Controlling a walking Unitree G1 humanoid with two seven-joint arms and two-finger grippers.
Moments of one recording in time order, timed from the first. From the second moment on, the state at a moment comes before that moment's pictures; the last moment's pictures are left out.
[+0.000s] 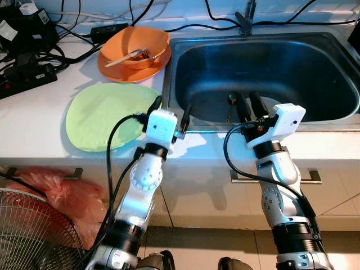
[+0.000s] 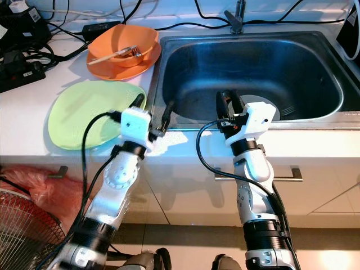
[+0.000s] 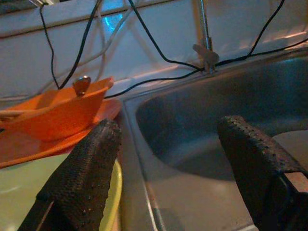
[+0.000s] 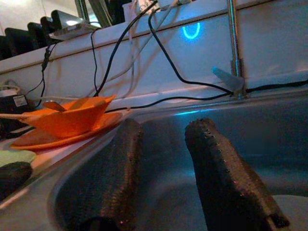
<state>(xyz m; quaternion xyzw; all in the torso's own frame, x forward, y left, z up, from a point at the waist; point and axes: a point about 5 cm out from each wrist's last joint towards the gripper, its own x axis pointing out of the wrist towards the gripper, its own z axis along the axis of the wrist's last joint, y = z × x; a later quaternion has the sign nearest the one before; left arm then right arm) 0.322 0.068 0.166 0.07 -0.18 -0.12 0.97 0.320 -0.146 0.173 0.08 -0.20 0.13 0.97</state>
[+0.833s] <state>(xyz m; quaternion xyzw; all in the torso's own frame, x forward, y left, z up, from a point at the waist) 0.321 0.059 0.171 0.05 -0.20 -0.14 0.97 0.323 -0.155 0.180 0.07 -0.21 0.11 0.97</state>
